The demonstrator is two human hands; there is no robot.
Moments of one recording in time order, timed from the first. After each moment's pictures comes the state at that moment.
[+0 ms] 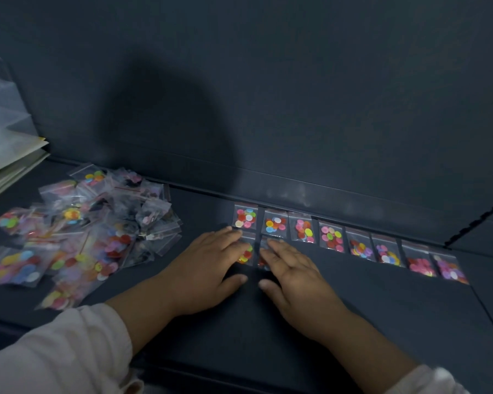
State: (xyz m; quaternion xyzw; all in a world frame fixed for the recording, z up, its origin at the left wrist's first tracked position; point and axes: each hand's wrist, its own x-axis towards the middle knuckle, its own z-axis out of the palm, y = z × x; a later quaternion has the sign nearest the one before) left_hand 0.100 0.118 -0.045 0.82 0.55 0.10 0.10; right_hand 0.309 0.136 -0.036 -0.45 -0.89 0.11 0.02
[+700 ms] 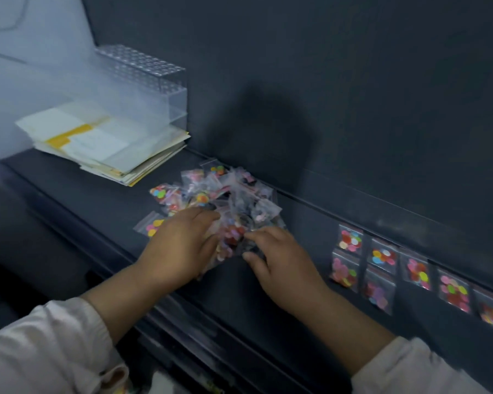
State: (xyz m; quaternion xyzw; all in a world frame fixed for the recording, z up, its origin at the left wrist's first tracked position) left_hand -0.046 0.030 -0.019 0.62 0.76 0.20 -0.02; right_hand 0.130 0.119 -0.016 -0.28 -0.93 0.17 0.14
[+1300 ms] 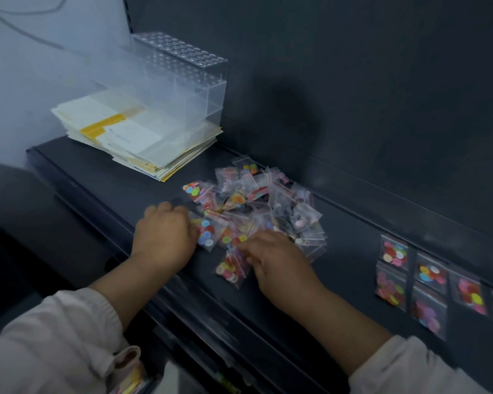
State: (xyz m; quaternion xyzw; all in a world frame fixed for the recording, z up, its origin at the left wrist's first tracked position) left_hand -0.114 0.013 -0.038 0.40 0.91 0.13 0.01; right_hand 0.064 0.107 -0.041 -0.21 -0.95 0.18 0.12
